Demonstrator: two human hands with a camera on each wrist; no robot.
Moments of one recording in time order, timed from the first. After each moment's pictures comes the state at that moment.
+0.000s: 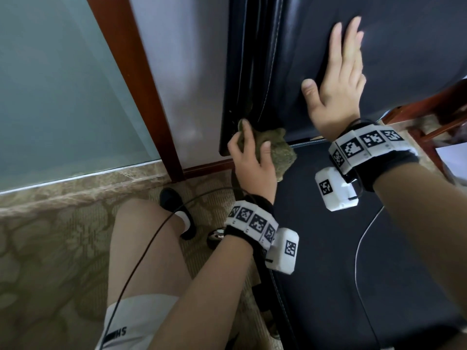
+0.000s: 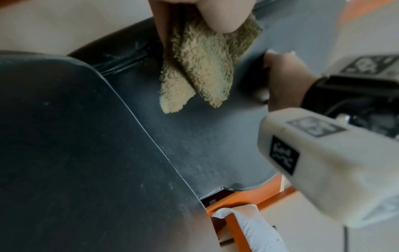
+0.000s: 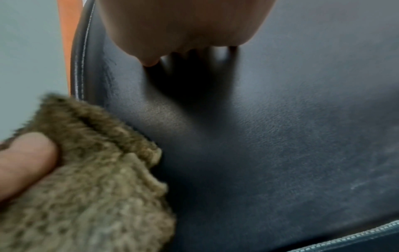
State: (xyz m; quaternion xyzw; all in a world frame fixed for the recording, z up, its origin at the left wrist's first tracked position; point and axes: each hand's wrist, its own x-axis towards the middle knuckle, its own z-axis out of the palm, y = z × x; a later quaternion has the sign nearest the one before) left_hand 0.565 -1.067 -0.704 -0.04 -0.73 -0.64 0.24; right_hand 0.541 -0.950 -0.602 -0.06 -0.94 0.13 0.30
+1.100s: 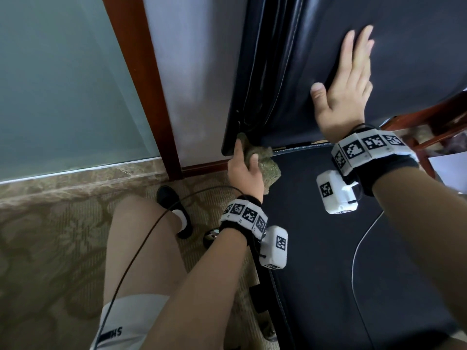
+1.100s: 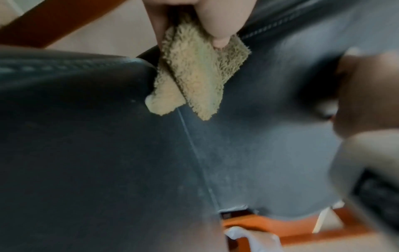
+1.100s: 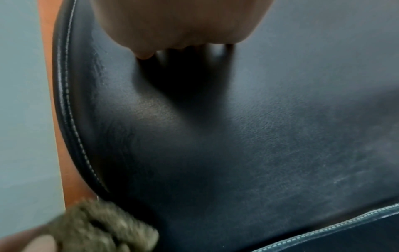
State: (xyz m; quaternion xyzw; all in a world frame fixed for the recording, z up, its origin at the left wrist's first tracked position) left_hand 0.558 -1.084 -0.723 0.07 -0.77 -0.63 0.06; right_hand 0.539 -0.953 -0.600 -0.06 -0.94 0.14 0.30
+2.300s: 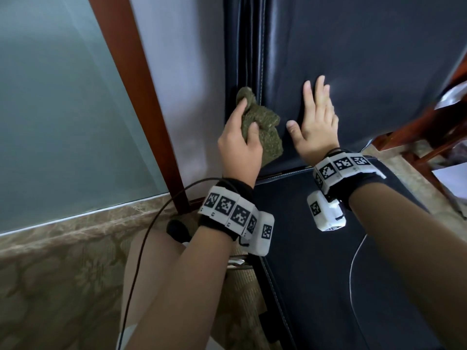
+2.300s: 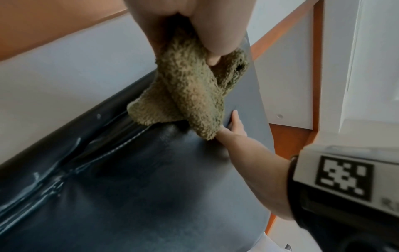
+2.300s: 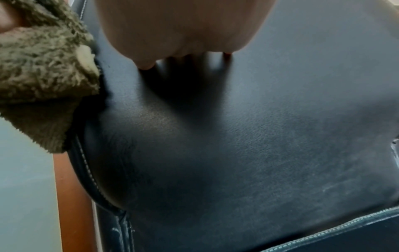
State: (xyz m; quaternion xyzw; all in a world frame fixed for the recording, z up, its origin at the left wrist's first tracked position) left_hand 0.538 -1.102 -0.589 -0.15 -0.71 -0.64 0.26; right_hand 0.547 -0.949 -0.588 -0.07 -0.96 0.14 0.25
